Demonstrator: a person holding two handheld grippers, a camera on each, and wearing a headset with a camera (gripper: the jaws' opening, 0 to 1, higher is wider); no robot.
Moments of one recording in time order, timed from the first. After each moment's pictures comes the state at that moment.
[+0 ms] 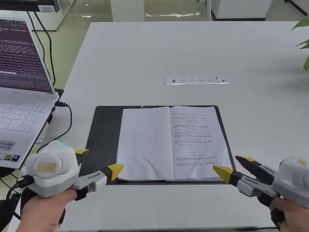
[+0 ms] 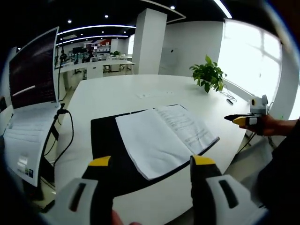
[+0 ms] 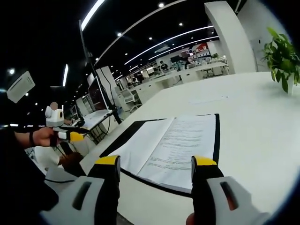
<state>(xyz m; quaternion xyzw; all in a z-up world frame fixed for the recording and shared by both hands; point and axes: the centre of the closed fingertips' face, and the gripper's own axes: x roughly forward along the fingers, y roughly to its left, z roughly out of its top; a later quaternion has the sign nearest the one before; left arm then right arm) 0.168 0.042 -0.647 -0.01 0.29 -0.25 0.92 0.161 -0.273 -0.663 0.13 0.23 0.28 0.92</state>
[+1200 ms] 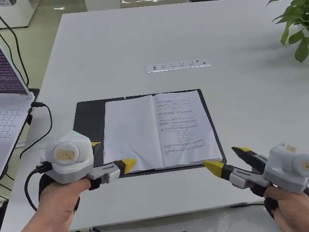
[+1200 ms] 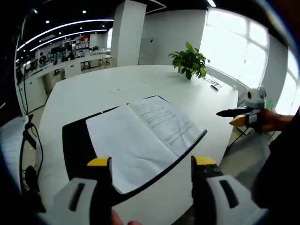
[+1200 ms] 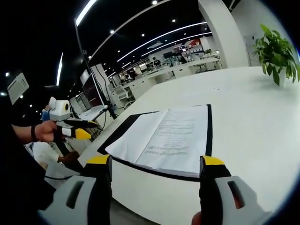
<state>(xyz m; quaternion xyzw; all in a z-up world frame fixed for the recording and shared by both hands) 0.180 -0.045 -0.665 0.03 0.32 -0.34 0.88 0.136 -0.280 -0.677 0.13 0.26 0.26 0.92</state>
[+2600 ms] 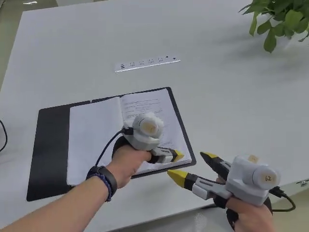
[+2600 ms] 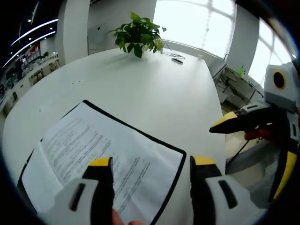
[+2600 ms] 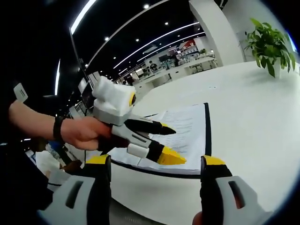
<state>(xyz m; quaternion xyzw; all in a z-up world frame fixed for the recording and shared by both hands) 0.211 -0.302 -0.749 0.14 0.35 -0.51 0.77 0.133 -0.287 -0.681 0.17 0.25 0.24 0.92</state>
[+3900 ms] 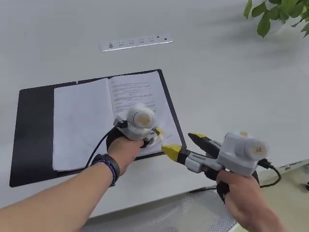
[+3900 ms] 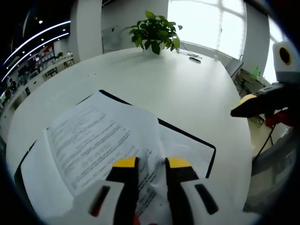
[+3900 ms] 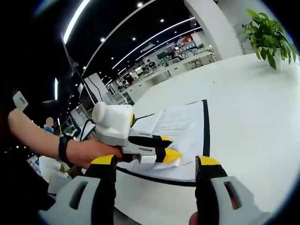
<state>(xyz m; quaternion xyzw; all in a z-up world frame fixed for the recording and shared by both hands) 0.243 -0.275 -0.781 0.13 0.33 -0.44 0.82 0.168 -0.297 -0.692 0.19 0.26 0.25 0.91</state>
